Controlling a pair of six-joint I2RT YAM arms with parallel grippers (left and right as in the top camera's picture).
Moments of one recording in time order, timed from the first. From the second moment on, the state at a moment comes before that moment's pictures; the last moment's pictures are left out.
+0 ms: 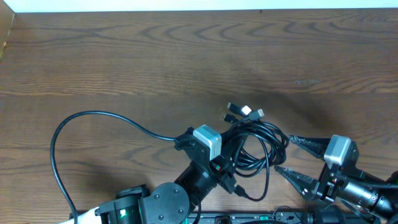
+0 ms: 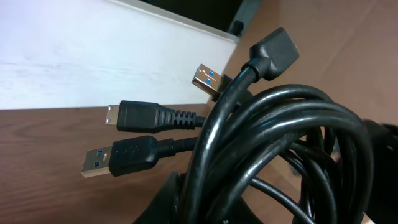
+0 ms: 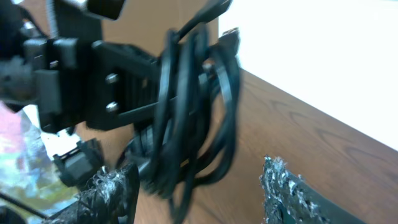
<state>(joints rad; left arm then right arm) -1.34 0.82 0.89 -0.10 -0.56 -0.46 0.03 0.55 1.09 -0.83 -1.00 -0.15</state>
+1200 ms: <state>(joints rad) -1.42 0.89 0.89 -0.03 -0.60 -0.35 0.02 0.55 1.10 -1.01 -1.01 -0.33</state>
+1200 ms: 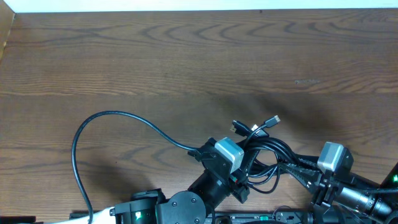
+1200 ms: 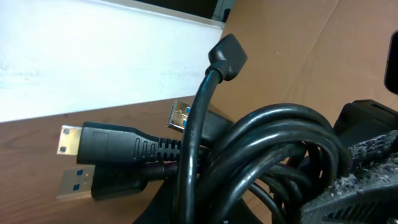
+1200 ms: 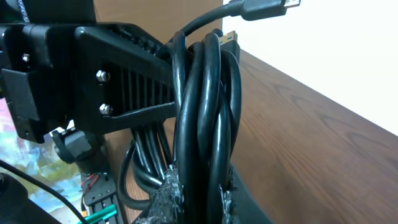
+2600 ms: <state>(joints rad) -1.41 0.77 0.89 -0.14 -0.69 -0.44 0.02 0.55 1.08 -0.70 -0.81 -0.08</state>
